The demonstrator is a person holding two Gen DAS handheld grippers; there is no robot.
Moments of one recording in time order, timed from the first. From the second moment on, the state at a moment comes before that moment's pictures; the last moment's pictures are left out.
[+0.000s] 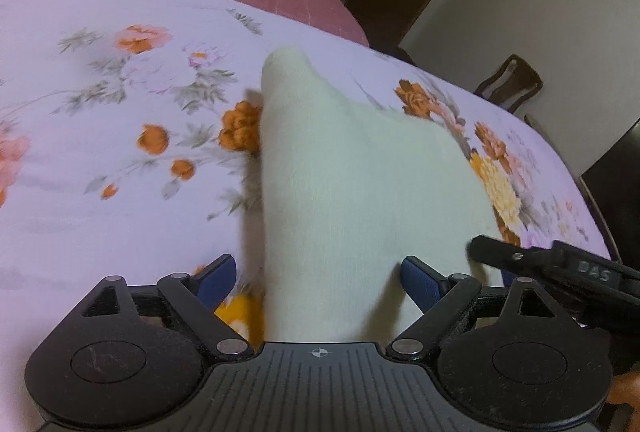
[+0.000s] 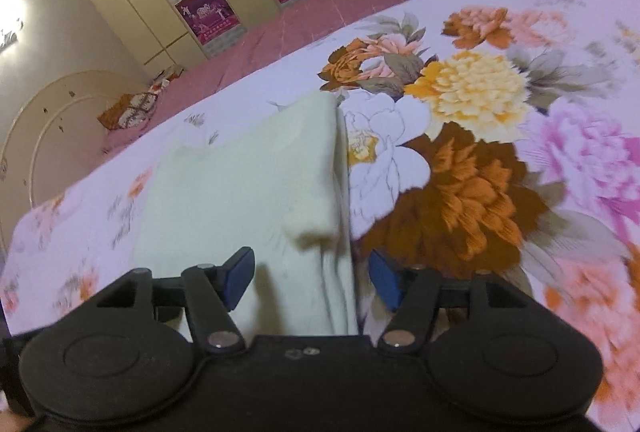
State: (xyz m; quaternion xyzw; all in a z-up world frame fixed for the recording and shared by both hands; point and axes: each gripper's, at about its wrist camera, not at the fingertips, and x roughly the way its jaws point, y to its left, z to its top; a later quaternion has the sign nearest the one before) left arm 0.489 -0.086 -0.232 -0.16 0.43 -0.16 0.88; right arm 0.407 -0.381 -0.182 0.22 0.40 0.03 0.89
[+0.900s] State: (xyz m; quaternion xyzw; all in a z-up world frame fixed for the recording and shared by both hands) left arm 0.445 0.043 -0.143 -0.21 0.33 -0.12 0.91; right arm 0.424 -0.279 -0.119 0.26 0.34 0.21 0.88
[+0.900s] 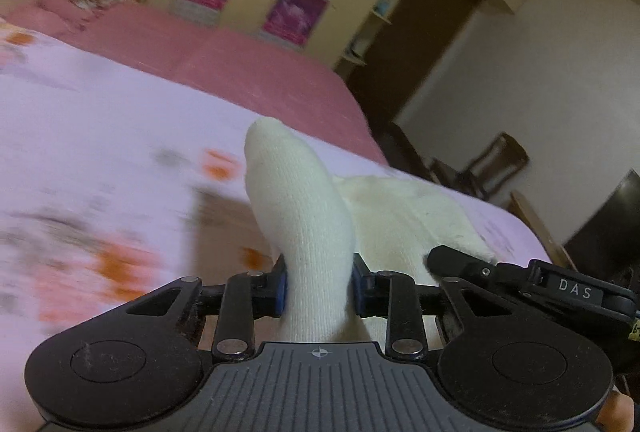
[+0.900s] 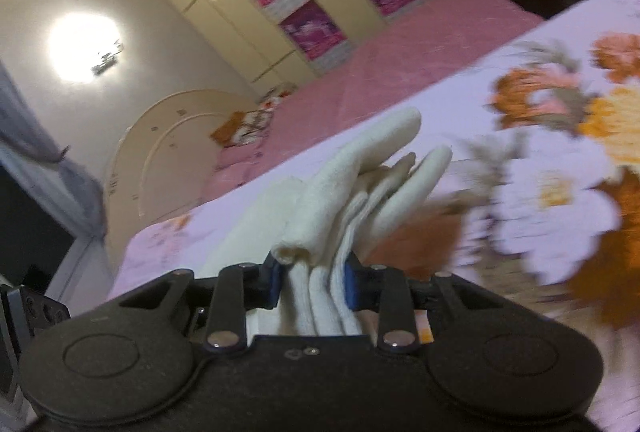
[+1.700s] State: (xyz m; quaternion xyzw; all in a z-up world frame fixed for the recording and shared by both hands) left arm 0.425 0.248 -0.227 -0.17 0.36 -0.03 0.92; right arm 0.437 -0.095 -0.205 0.25 0.42 0.20 0.85
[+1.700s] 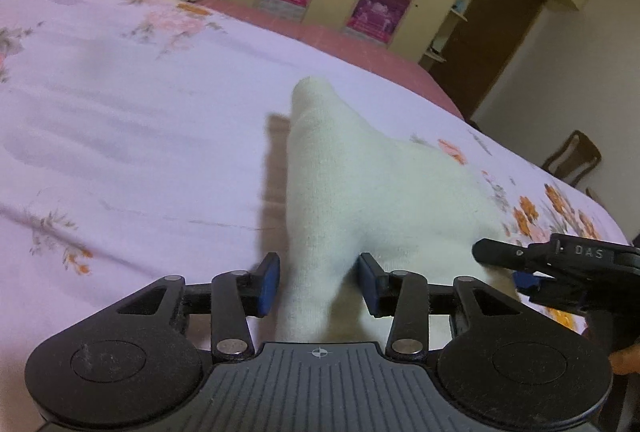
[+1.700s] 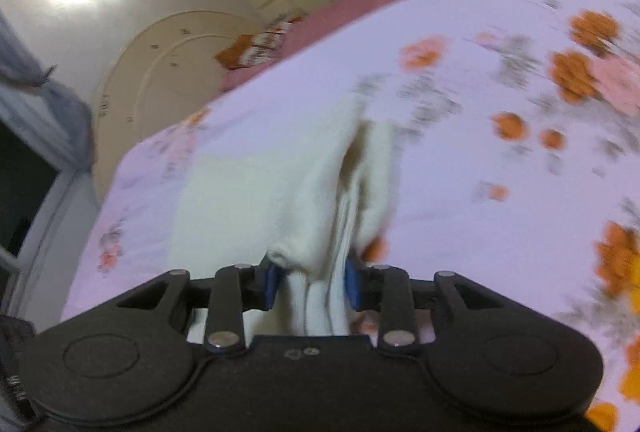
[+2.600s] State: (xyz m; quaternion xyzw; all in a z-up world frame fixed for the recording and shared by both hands) left arm 0.433 0.216 -0.194 -0.12 0.37 -0.01 0.92; right arm 0.410 -0.064 -0.157 0.12 0.38 0.14 0.91
